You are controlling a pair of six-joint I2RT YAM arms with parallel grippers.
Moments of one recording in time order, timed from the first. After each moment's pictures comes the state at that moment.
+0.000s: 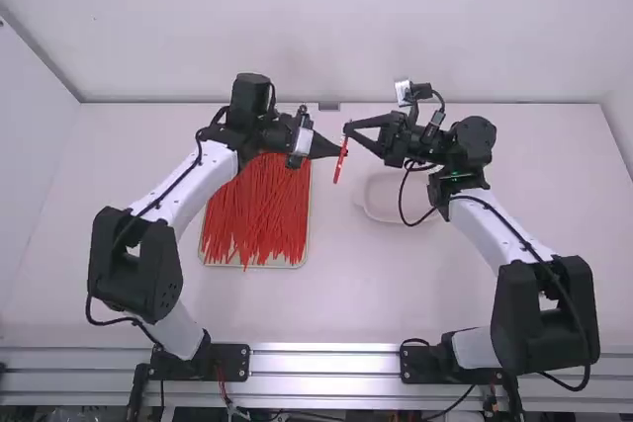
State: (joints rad) left arm -0.26 1.73 1.35 -0.20 1.43 1.05; right arm 0.16 1.52 0.92 1.02 -1.25 0.97
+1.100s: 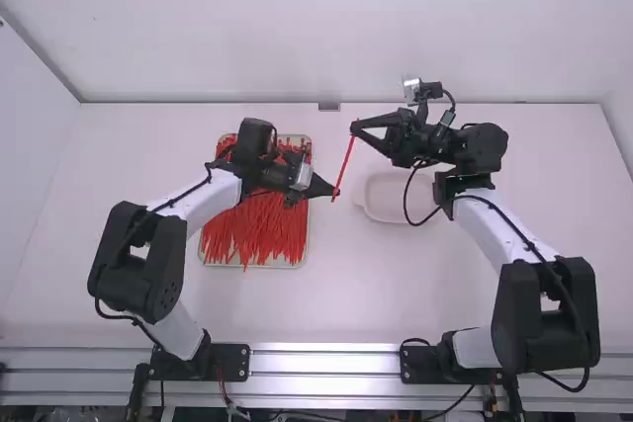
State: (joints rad) left arm -0.25 1.73 1.05 -0.08 1.39 1.00; right arm 0.12 1.52 0.92 1.13 -1.30 1.04
